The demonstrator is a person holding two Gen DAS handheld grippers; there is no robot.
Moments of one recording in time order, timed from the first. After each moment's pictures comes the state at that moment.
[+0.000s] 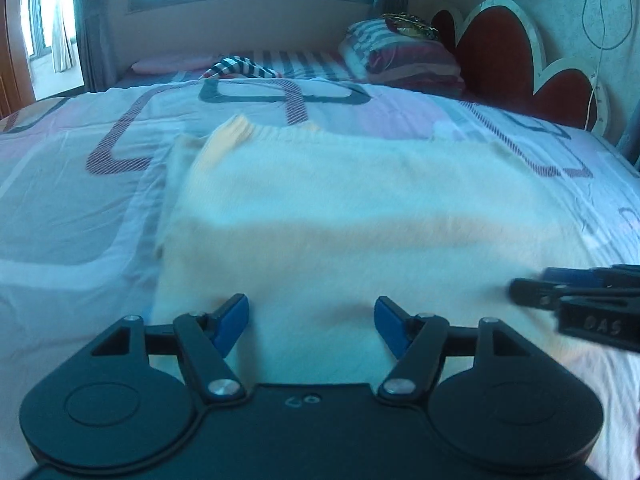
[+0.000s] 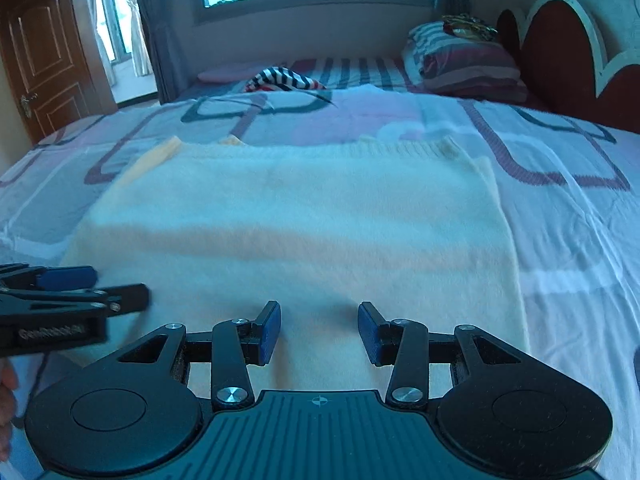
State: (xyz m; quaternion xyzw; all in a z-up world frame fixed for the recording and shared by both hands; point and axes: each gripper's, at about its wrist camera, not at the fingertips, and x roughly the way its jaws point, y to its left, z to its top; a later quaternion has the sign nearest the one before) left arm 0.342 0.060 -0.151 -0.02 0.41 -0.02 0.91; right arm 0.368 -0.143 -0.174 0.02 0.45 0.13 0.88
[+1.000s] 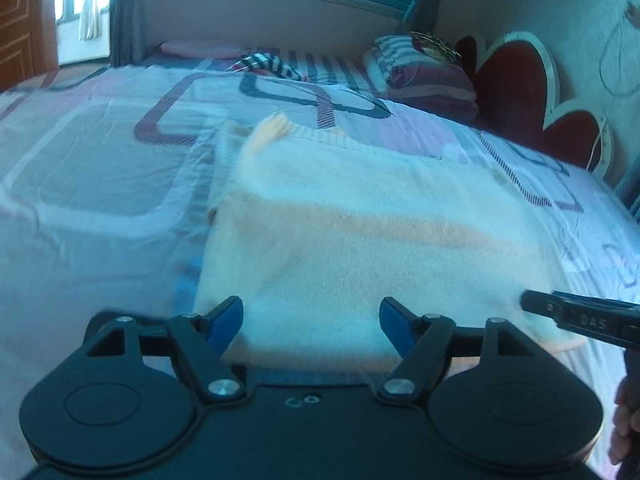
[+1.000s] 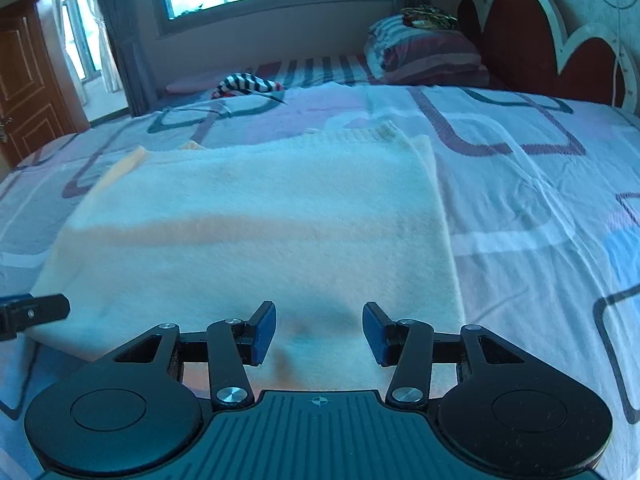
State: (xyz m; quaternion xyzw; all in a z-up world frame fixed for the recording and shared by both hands) left arm 0.297 0.086 -0.127 -0.11 0.41 0.00 0.91; right arm 0.347 -0.170 -0.162 0.05 0.45 0.09 0.89
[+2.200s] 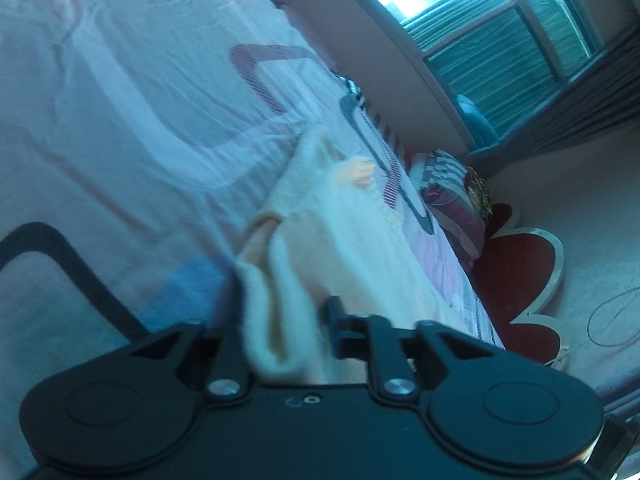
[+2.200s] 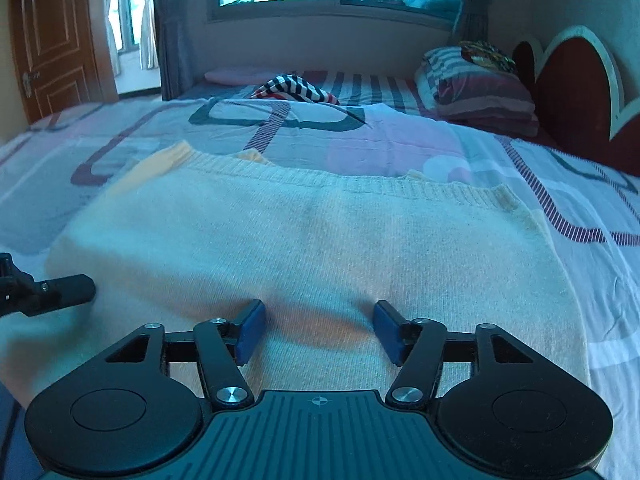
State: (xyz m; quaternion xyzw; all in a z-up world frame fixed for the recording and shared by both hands) left arm 0.338 0.152 -0.193 -0.44 0.31 0.06 0.84; right arm 0.408 -0.079 -0.196 -0.04 0.42 0.13 0.90
